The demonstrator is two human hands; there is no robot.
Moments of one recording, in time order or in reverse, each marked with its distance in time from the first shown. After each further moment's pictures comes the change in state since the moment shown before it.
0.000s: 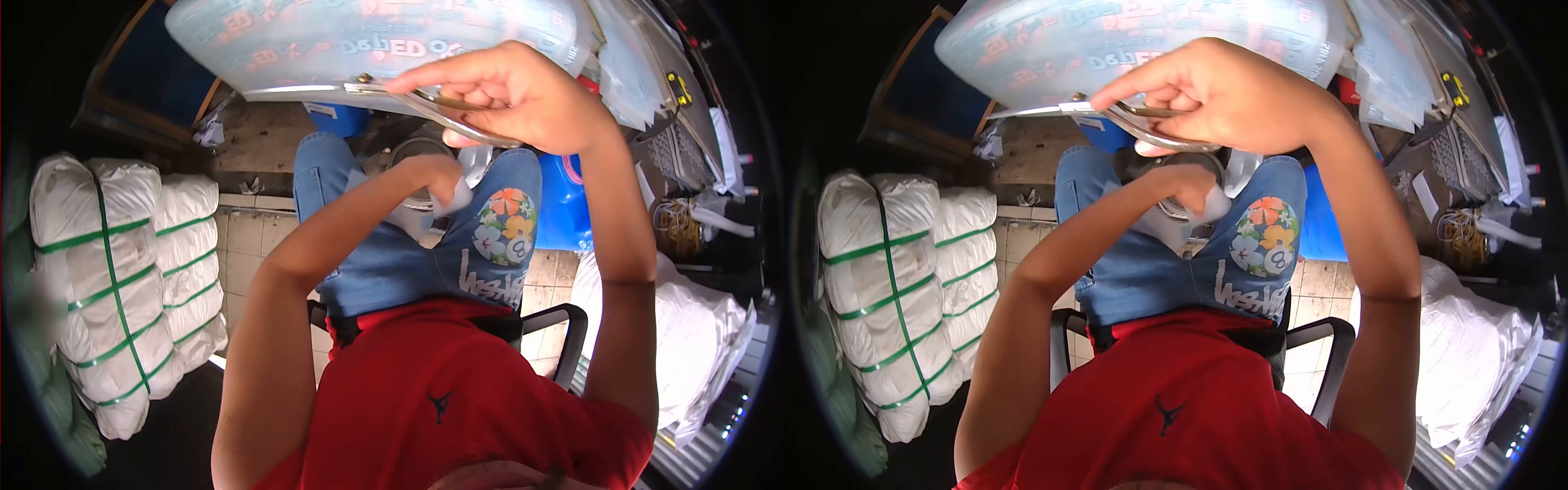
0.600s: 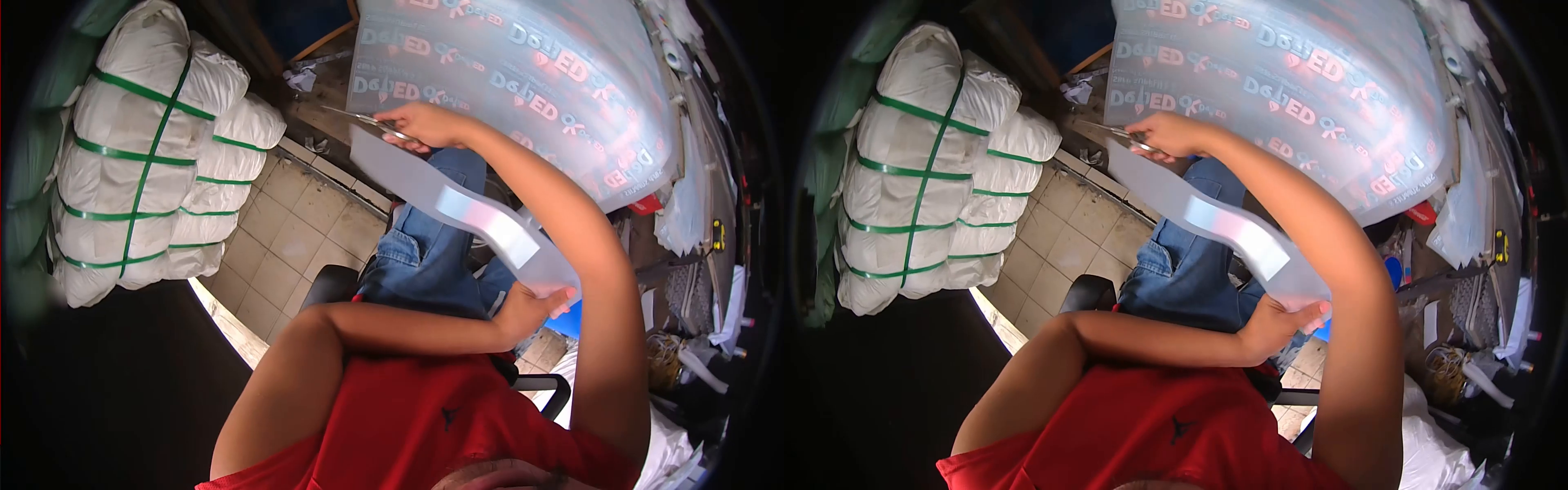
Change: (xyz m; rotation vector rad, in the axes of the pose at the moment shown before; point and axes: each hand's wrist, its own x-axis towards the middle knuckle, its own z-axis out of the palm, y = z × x) left_hand -0.045 0.190 0.088 -2.112 1.302 0.590; right_hand 0.215 0.117 0.122 -0.015 -0.412 0.307
